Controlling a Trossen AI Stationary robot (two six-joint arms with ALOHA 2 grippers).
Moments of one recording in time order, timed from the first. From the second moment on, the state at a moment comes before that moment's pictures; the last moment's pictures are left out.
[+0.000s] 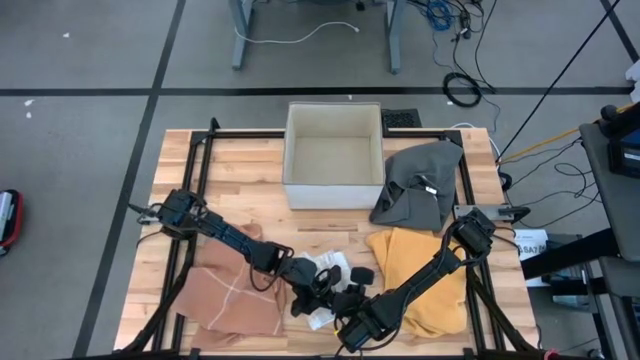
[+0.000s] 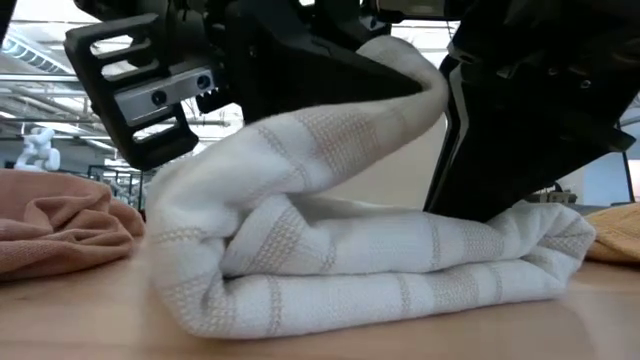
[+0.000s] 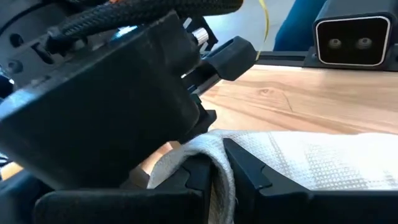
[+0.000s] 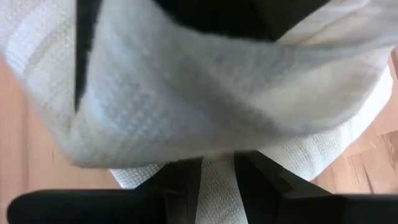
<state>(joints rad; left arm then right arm) -0.37 1.98 1.06 0.48 0.24 0.79 0.65 2.20 1.64 -0.84 0.53 0.80</state>
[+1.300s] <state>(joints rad) -0.31 1.98 1.07 0.48 0.33 0.84 0.73 2.06 1.64 -0.94 0.50 0.90</state>
